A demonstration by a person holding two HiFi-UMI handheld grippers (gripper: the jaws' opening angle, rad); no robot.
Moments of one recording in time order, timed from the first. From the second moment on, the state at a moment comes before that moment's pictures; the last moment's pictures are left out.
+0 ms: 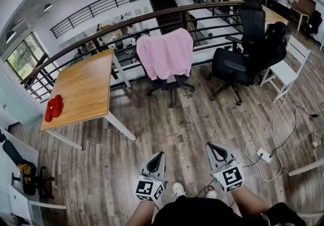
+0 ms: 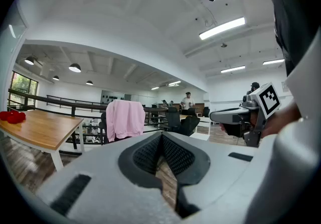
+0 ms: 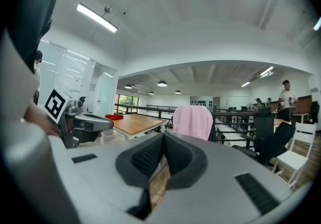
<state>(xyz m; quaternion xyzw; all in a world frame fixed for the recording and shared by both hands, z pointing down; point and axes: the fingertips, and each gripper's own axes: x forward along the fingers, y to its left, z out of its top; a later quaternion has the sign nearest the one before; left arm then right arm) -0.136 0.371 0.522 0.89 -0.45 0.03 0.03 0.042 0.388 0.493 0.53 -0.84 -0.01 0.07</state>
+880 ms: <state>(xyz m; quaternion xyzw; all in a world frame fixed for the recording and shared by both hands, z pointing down) -0.183 0.313 0.545 0.91 -0.40 0.05 0.03 -0.017 0.336 0.515 0.55 -0.83 0.00 0.07</state>
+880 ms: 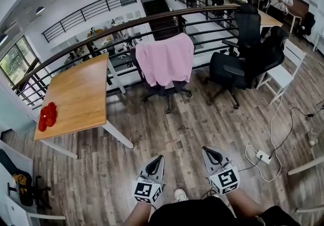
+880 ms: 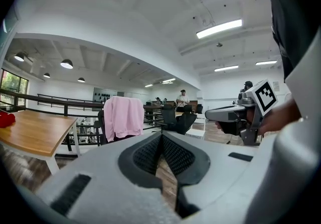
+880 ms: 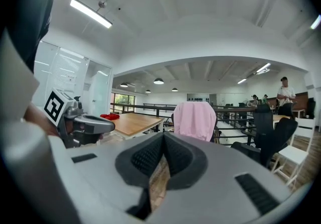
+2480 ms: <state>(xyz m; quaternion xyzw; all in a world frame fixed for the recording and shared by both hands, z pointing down) -0.120 0.028 0.529 0.89 -0.44 0.05 0.04 0.082 0.033 0.504 0.54 -0.84 0.03 0.04</state>
